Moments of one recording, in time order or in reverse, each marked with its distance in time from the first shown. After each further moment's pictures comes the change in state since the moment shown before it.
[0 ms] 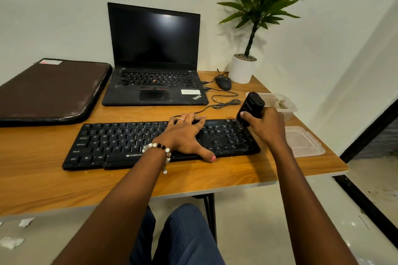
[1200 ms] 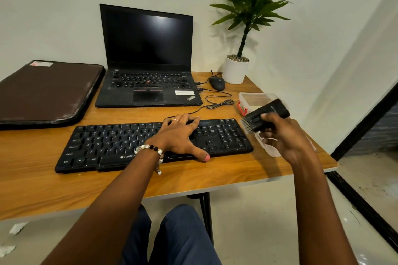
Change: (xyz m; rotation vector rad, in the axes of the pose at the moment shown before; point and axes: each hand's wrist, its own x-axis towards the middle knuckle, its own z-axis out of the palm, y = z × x) left_hand -0.002 -0.001 -0.002 -0.003 -0.011 -0.002; right_hand -0.031 0.010 -0.057 0.741 -0.227 0.358
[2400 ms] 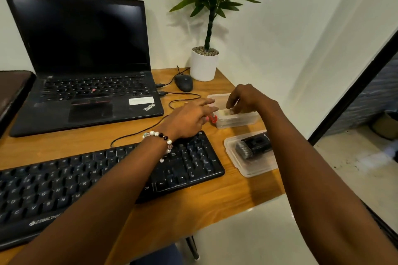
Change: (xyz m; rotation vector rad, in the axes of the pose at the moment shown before) left_hand 0.149 0.072 -0.026 -0.108 0.229 0.341; right_hand 0.199 -0.037 -0.021 -1.320 -0.296 -0.264
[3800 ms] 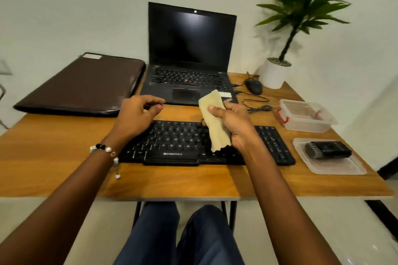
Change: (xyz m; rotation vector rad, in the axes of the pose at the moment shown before) left_hand -0.287 -0.082 -0.098 -0.274 0.637 -0.577; right_hand -0.112 -0.258 0.089 1.390 0.003 0.057
